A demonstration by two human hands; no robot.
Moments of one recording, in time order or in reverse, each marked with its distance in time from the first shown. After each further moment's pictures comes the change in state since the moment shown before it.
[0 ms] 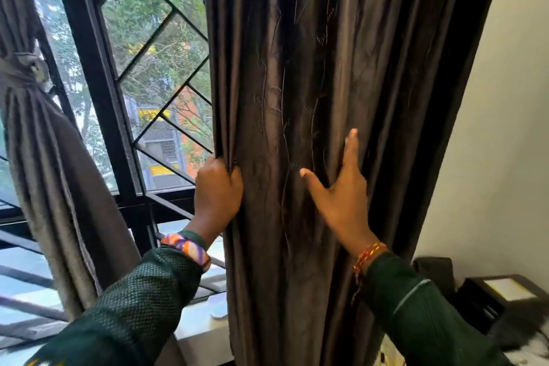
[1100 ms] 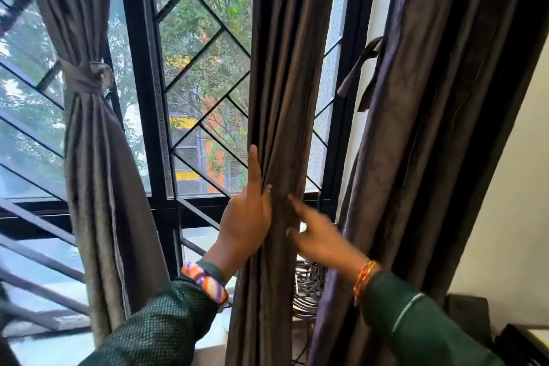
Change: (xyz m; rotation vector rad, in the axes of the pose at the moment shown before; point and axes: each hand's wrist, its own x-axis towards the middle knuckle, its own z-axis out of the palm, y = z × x) left_hand -0.025 -0.015 -0.014 -0.049 0.000 0.280; right_hand -0.011 -0.011 0.060 0.101 -0.791 -0.027
